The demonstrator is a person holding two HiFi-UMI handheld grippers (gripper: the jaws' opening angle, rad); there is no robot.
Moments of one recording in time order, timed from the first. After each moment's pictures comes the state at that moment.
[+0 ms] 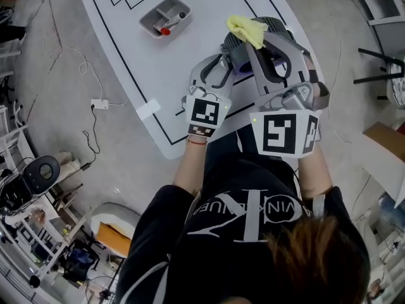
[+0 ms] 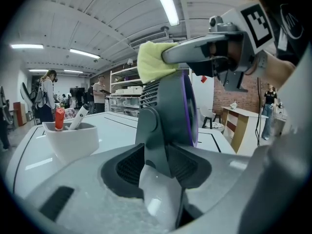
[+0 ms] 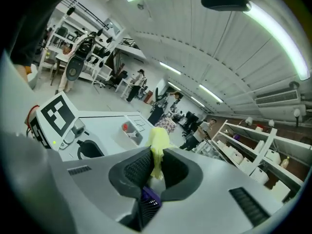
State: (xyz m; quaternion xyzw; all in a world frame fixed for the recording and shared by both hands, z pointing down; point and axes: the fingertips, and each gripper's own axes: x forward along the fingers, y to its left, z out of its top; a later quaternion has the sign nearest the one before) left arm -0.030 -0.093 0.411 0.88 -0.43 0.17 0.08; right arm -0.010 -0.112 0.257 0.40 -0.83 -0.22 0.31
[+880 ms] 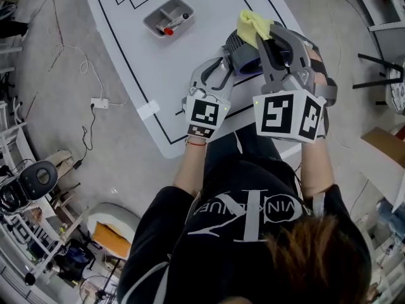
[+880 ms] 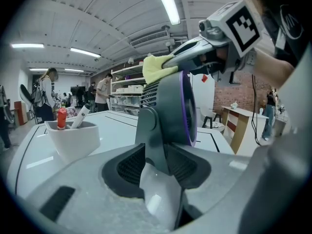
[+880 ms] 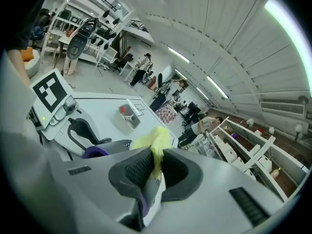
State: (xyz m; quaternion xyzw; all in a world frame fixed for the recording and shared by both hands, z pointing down) left arm -0.034 -0.087 0.410 0.88 -0.43 0.17 0.09; right arm 0.006 -0.133 0.268 0.39 -0.79 -0.23 0.41
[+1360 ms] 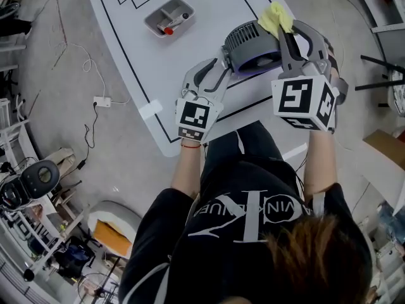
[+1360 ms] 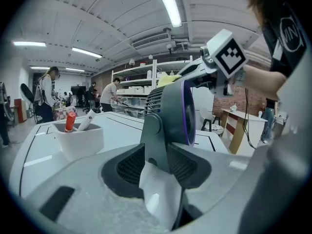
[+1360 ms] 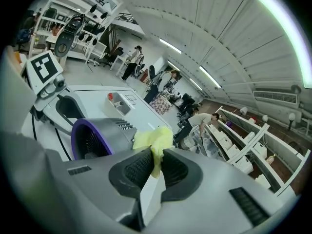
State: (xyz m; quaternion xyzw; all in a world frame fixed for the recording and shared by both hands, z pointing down) left arm -0.048 -0.086 0.405 0.88 -0.43 0.16 0.09; right arm 0.057 -0.161 0.283 0.44 -0.77 -0.19 0.42
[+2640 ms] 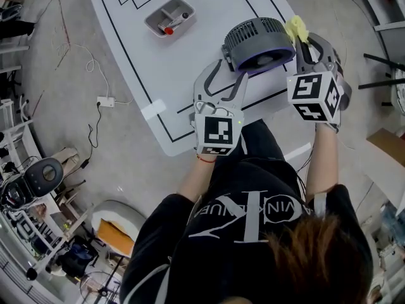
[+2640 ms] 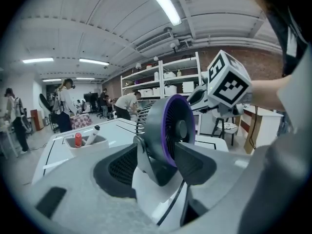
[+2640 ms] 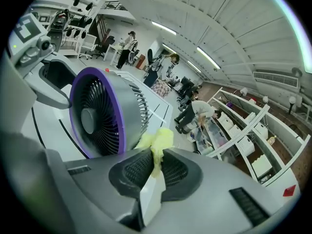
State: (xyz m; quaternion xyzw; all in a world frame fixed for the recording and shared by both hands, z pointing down) left arm -0.026 -0.073 0.364 0.85 -0.50 0.17 0.07; right arm 0.117 -0.156 0.337 0.46 -0.74 -0.11 0.47
